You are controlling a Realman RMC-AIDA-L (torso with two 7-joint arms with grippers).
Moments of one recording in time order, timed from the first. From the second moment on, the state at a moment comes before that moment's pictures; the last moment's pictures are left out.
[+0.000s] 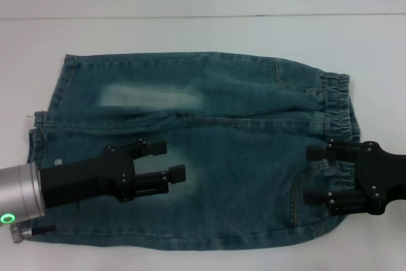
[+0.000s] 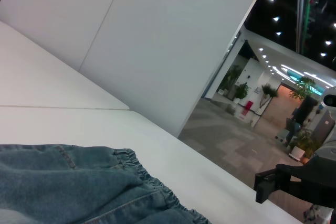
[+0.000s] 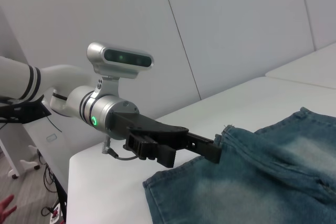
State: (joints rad) left arm -0.44 -2.14 0.59 0.53 2.01 1.68 -1.39; right arm 0.45 2.09 -0.47 -0.71 -2.20 -1.89 1.31
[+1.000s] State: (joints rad) left arm -0.19 -2.10 0.30 0.87 2.11 1.88 -1.53; right arm 0.44 2.08 -0.47 -0.67 -2.18 -1.90 1.31
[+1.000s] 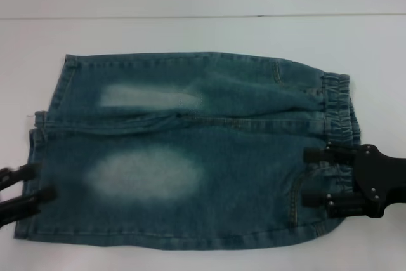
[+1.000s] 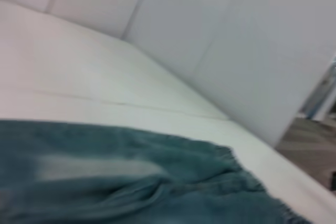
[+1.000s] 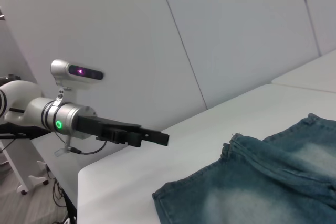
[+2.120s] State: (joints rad) left arm -0.25 -2.09 0.24 0.90 2.43 1.72 -1.58; right arm 0.45 2.08 -0.46 -0.66 -2.18 -1.88 1.30
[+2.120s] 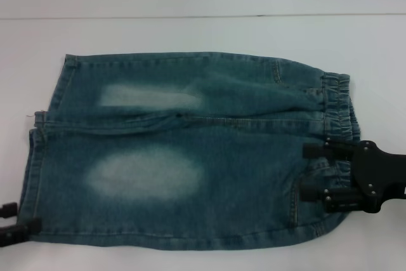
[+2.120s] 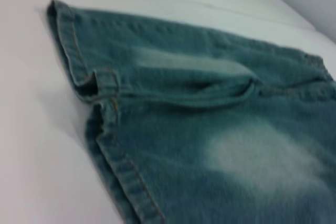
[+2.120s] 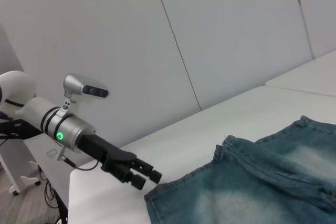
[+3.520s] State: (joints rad) left arm -0.28 -2.13 0.23 1.03 2.48 1.74 -1.63; right arm 0.44 2.08 -0.46 -0.65 -2.18 -1.86 1.30
